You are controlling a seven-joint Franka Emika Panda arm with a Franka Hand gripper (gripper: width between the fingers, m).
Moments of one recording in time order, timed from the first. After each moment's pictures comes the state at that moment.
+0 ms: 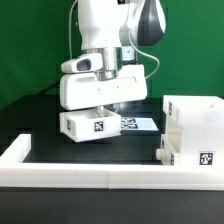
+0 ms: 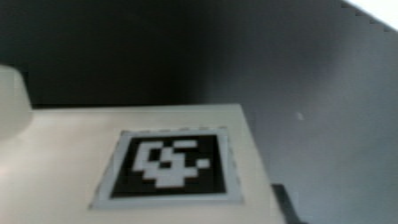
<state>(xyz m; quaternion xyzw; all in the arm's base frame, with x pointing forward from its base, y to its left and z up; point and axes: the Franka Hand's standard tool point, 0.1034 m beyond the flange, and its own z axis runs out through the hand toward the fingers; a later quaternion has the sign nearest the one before) 0.417 -0.045 0.030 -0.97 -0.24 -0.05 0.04</state>
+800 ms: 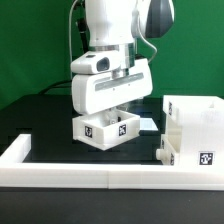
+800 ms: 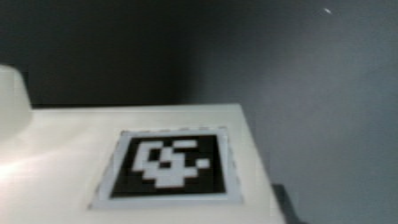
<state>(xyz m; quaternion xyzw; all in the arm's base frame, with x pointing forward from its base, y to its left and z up) 0.449 -0.039 0.034 -0.89 -0.44 -0.02 0.06</state>
